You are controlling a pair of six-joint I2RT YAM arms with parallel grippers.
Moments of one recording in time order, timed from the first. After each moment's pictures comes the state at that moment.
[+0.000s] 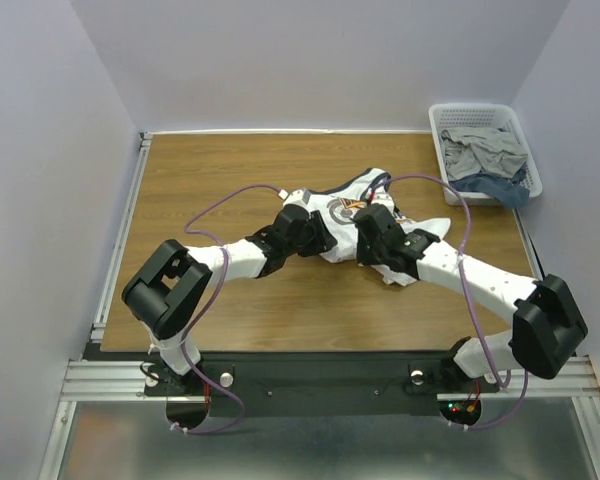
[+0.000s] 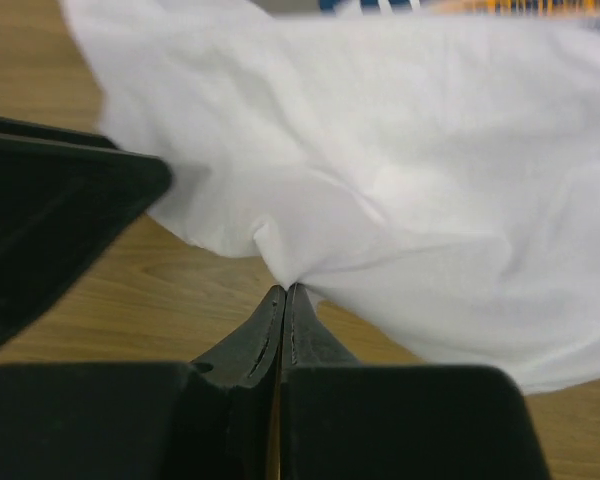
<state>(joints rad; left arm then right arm) -0.75 1.69 0.88 0.27 0.01 -0.84 0.71 1.38 0.90 -0.44 0.34 0.58</state>
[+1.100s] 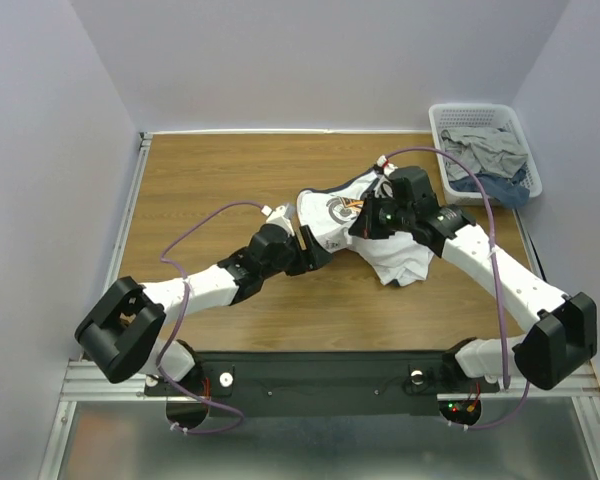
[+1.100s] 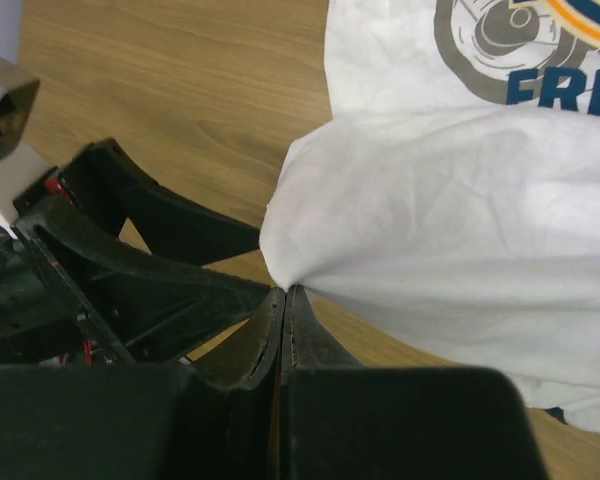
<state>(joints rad) -0.76 1.38 0.66 0.27 0.07 -0.89 0.51 1.32 1.12 -0.49 -0.27 0.47</state>
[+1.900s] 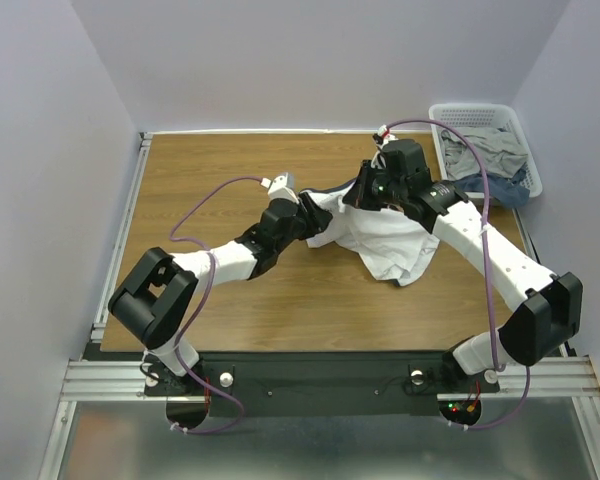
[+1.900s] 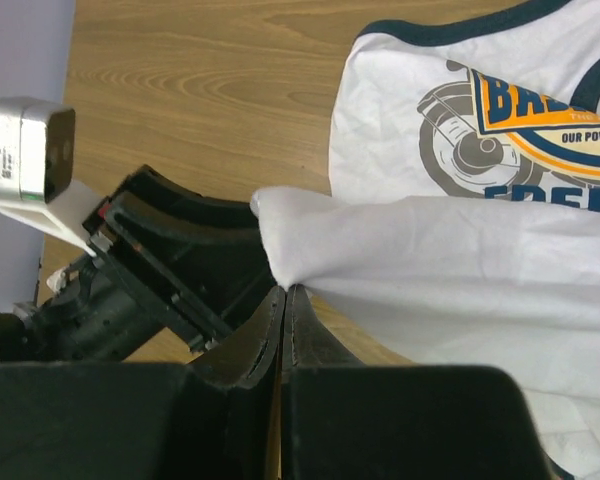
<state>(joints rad) -0.72 1.60 0.84 0.45 -0.11 -0.86 0.51 1.45 1.35 -0.48 -0.16 0.55</state>
